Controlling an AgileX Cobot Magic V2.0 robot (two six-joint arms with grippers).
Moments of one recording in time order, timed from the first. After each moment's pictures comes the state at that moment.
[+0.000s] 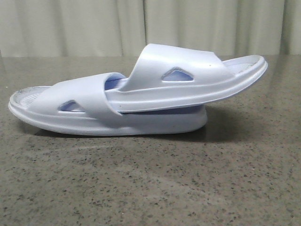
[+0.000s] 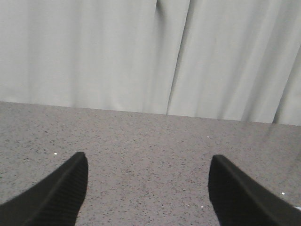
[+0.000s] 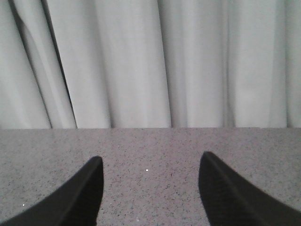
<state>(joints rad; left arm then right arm) -0.07 0.56 -0.45 -1.63 0.28 1.42 0.28 0.58 -0.53 1.73 -0.23 -1.72</state>
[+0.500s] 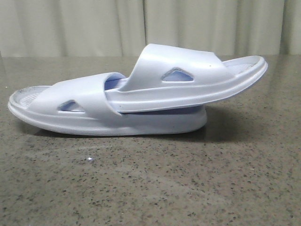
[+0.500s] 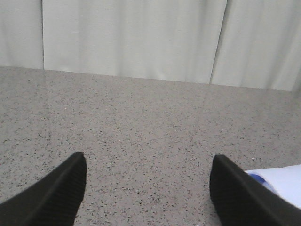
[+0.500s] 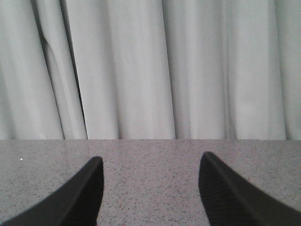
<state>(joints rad) -0.07 0.36 -0.21 -1.55 0.16 1.42 0.28 0.25 -0.32 1.72 -0.19 -1.73</state>
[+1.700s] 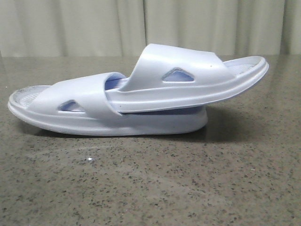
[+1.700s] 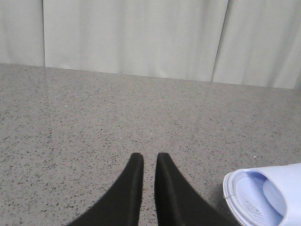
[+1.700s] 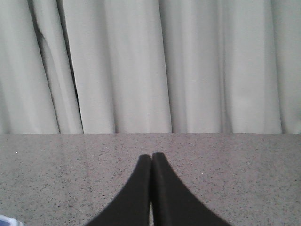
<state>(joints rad) -0.07 0.36 -0.21 -1.55 0.16 1.42 0.28 0.23 -0.29 1.72 -0.20 -1.73</state>
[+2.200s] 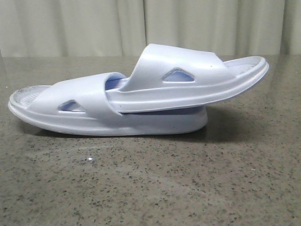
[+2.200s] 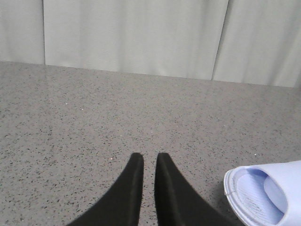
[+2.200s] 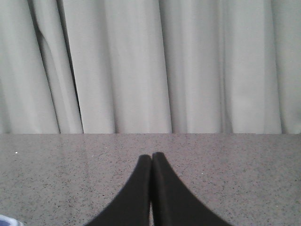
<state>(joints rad) -0.07 0.36 -0.20 -1.55 0.16 1.42 0.28 0.23 -0.29 1.72 -0.20 -1.73</state>
